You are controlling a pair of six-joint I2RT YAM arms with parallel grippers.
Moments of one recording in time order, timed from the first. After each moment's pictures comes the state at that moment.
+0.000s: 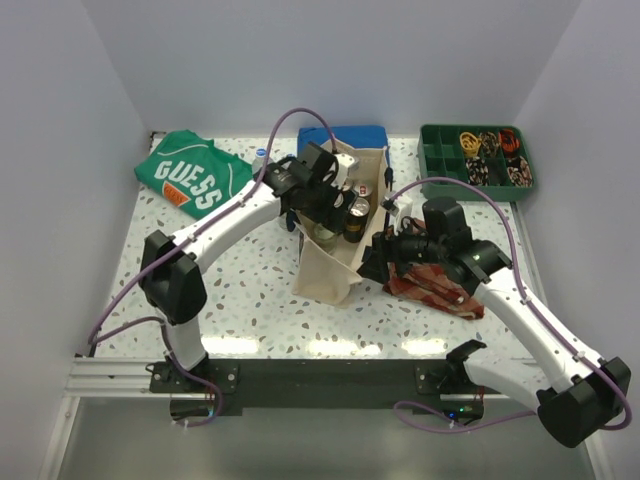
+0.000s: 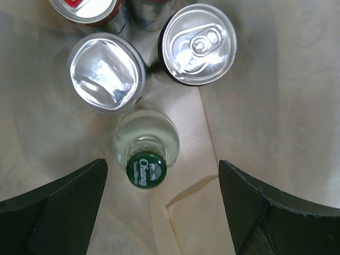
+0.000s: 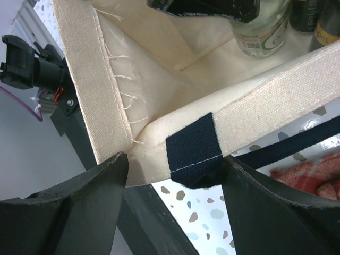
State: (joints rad) left arm -0.70 1.82 1.69 -0.79 0.07 -0.10; right arm 0.50 1.01 0.93 -0.58 -0.54 0.16
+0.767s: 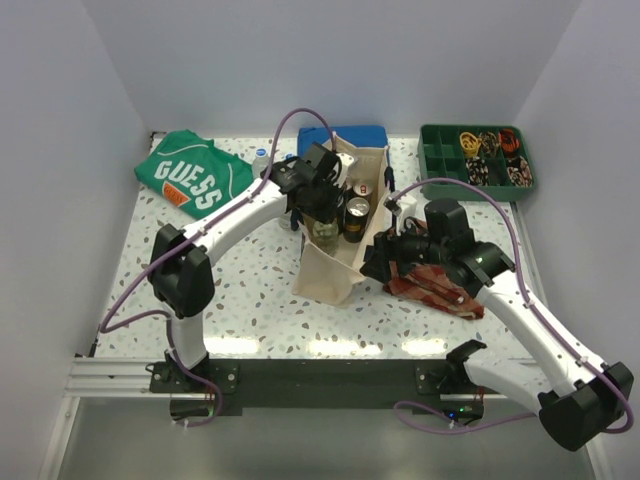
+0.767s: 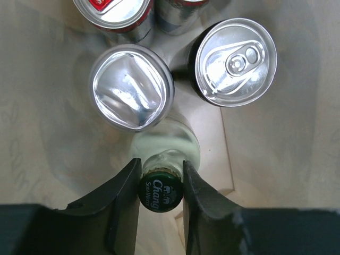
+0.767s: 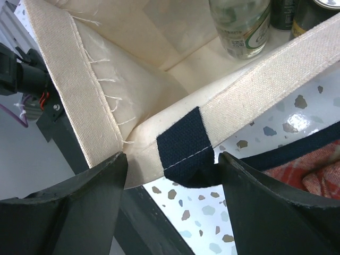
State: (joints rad) left arm -0.69 1.88 1.72 -0.78 0.01 -0.12; right arm 0.50 0.99 0.93 -0.59 -0.47 0.15
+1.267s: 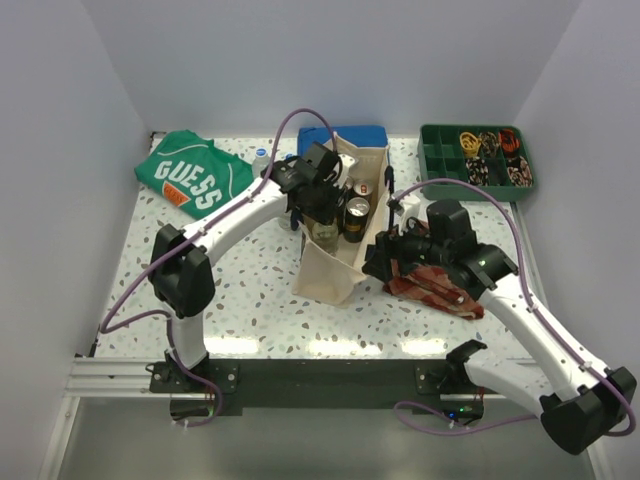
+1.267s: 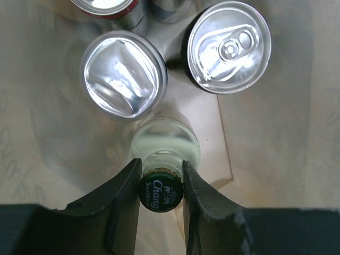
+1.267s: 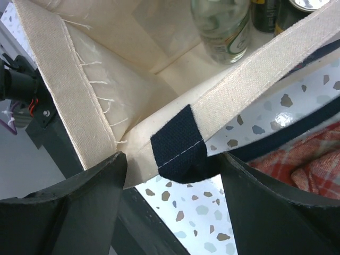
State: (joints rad) left arm -0.69 1.88 1.74 -0.81 0.02 -0.11; right arm 0.50 0.97 0.93 -0.60 -0.41 0.15
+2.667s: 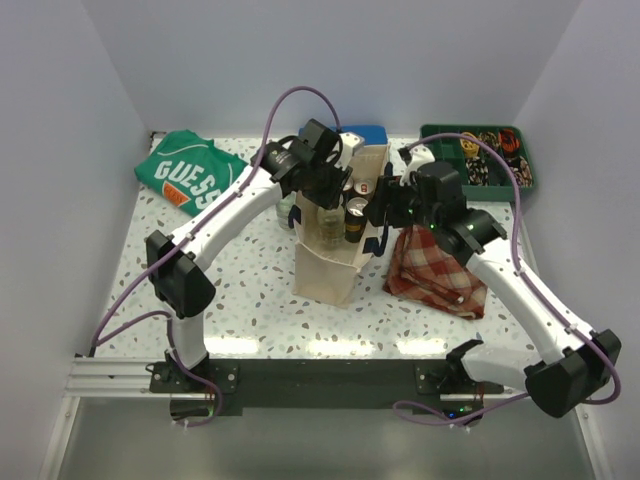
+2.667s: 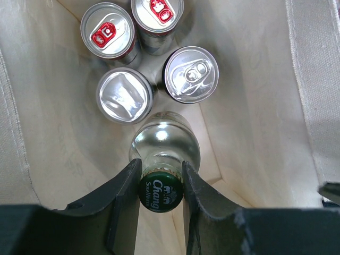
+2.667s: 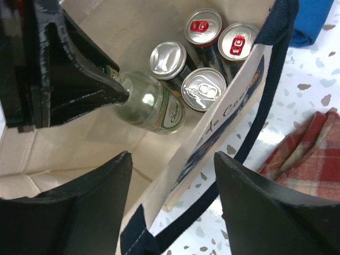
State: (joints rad) left arm -0.70 1.89 1.97 -0.96 0.05 -0.08; right arm 0.51 1.17 1.18 -0.52 -0.04 0.37
